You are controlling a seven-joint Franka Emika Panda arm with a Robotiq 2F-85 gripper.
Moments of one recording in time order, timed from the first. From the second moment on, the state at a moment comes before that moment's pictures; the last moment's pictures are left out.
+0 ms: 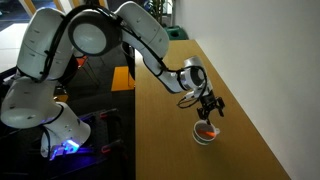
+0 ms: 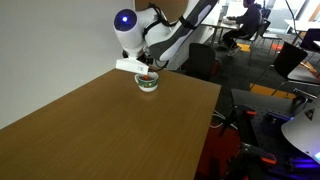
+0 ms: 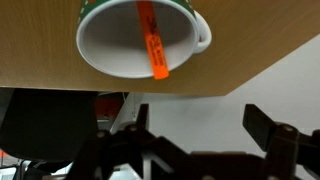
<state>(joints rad) 0.04 0.70 -0.22 -1.71 -1.02 2.47 2.16</state>
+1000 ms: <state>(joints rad) -0.15 0.35 0.05 -2.13 -0.82 2.98 1.68</state>
